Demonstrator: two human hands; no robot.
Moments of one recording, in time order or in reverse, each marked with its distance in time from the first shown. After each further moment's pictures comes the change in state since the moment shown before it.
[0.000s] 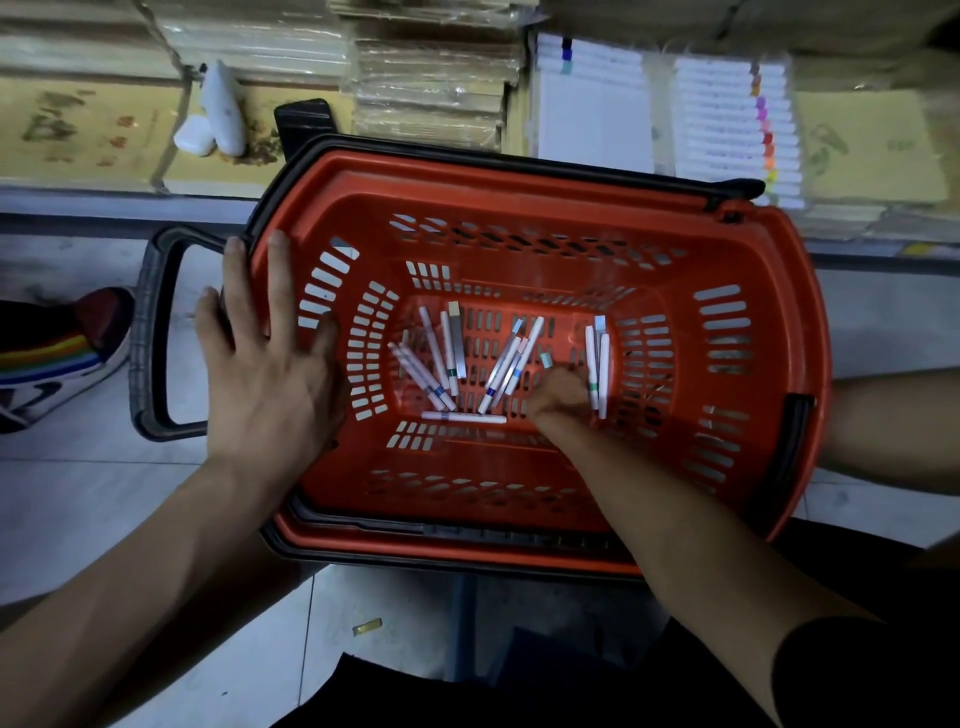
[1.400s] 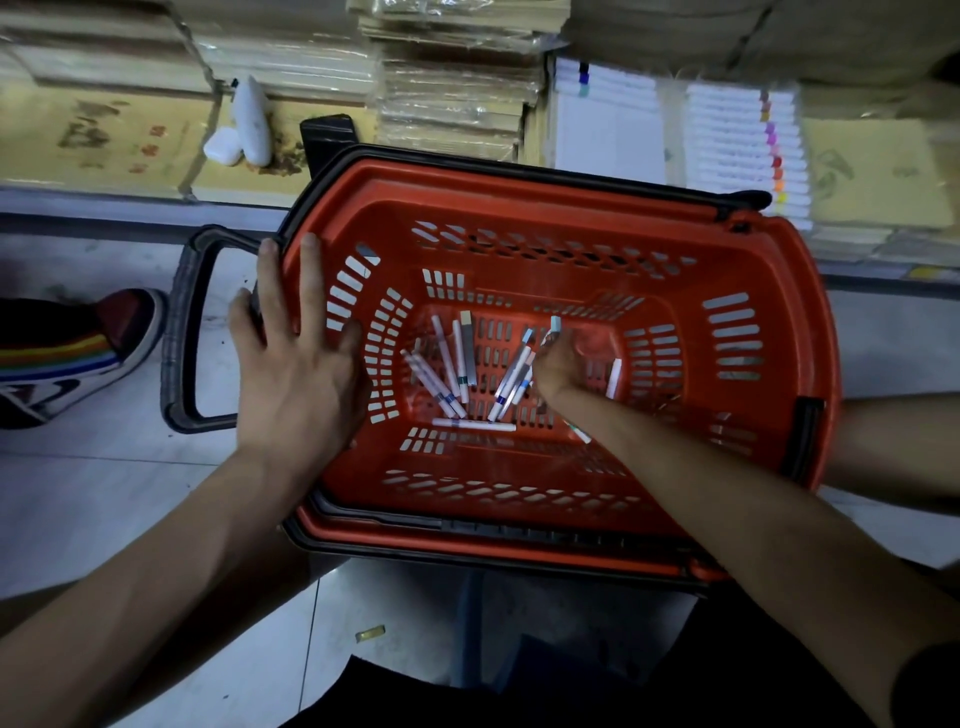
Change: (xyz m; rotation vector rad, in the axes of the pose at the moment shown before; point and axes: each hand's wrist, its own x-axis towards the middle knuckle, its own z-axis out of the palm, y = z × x) left_hand 0.005 -0.002 0.008 0.053 0.032 -0.005; right_hand -0.004 -0.037 -0.051 0.339 -0.084 -0.096
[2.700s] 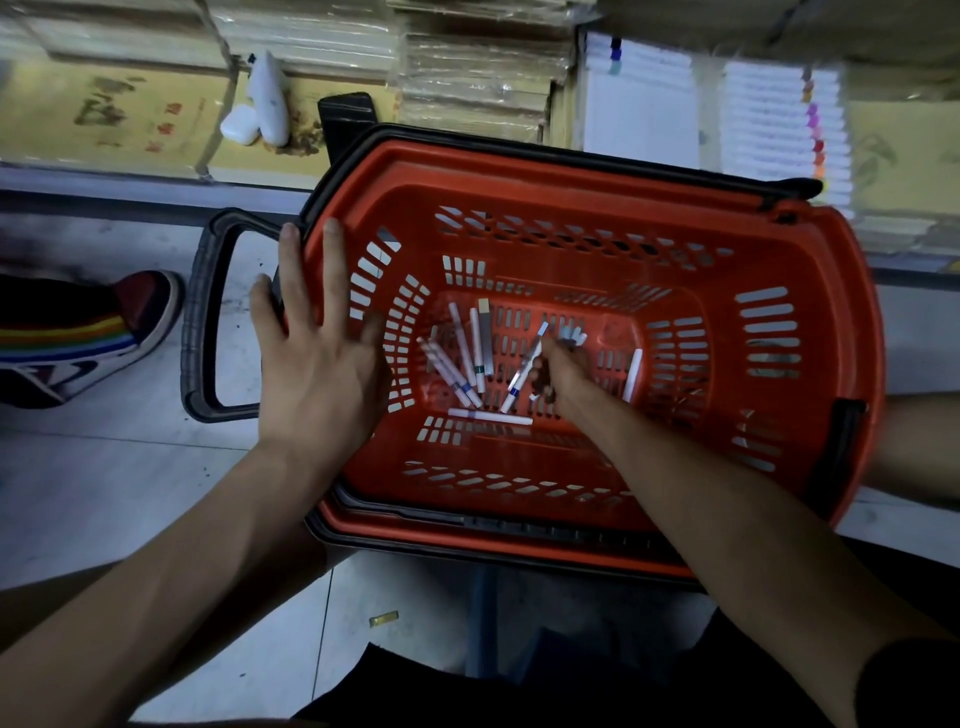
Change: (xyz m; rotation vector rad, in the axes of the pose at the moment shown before) left_hand -0.003 0.002 0.002 0.034 -0.012 -0.007; right_hand 0.003 0.010 0.029 0.763 -0.155 0.345
